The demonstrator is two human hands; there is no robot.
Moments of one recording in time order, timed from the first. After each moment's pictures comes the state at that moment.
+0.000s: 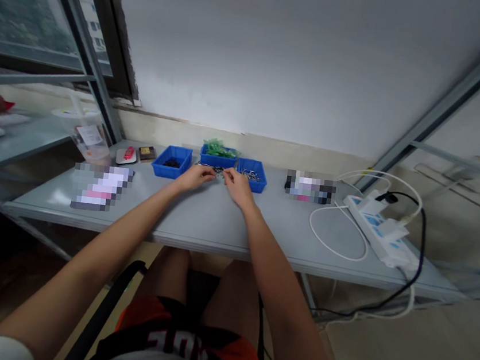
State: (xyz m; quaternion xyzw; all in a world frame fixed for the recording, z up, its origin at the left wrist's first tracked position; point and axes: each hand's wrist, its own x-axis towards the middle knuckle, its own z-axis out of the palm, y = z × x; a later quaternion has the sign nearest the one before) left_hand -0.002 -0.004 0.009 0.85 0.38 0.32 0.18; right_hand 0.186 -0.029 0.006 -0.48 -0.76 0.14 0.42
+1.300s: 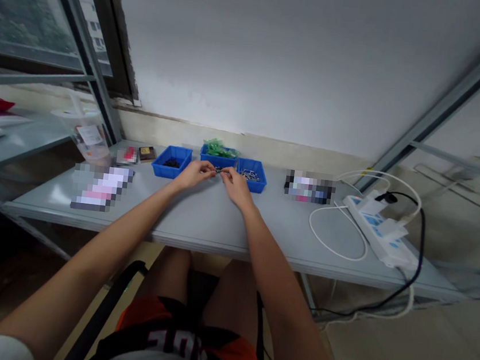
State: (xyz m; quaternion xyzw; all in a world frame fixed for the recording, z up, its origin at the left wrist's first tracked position) left_hand 0.002 -0.006 0.012 0.78 0.39 0.40 0.26; right_hand 0.183 -0.028 0.003 -0.48 -0.75 0.15 0.42
